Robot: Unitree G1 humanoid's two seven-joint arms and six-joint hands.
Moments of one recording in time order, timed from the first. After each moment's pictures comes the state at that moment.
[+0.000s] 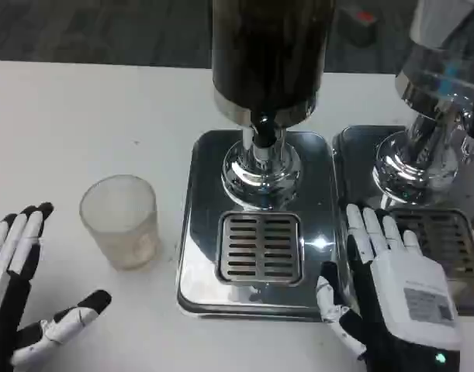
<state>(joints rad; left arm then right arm) 0.34 0.61 0.02 0.22 0.69 -0.41 0.46 0.37 -0.16 0.42 -0.24 -1.06 0.22 -0.34</state>
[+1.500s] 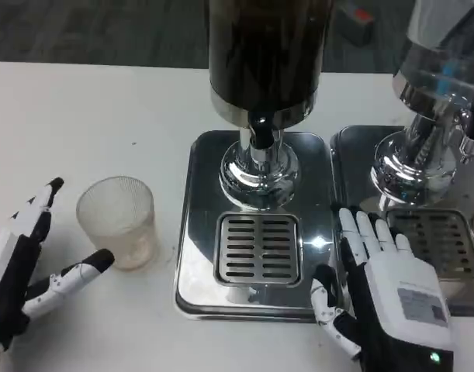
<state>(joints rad) -0.05 0.57 -0.04 0.80 0.44 -0.72 0.31 0.36 -0.16 0.43 -0.24 -1.03 0.22 -0.31</state>
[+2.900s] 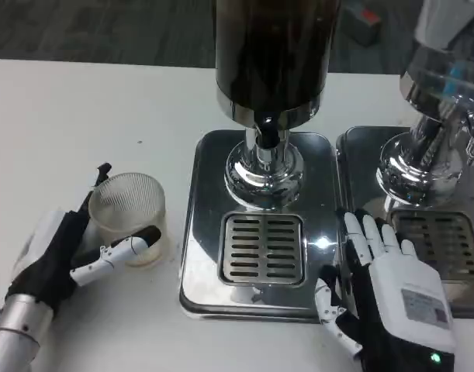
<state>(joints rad) -0.31 0.45 -0.09 1.12 0.28 -0.81 0.12 0.36 -0.13 0.43 -0.25 -1.03 0.27 -0.29</state>
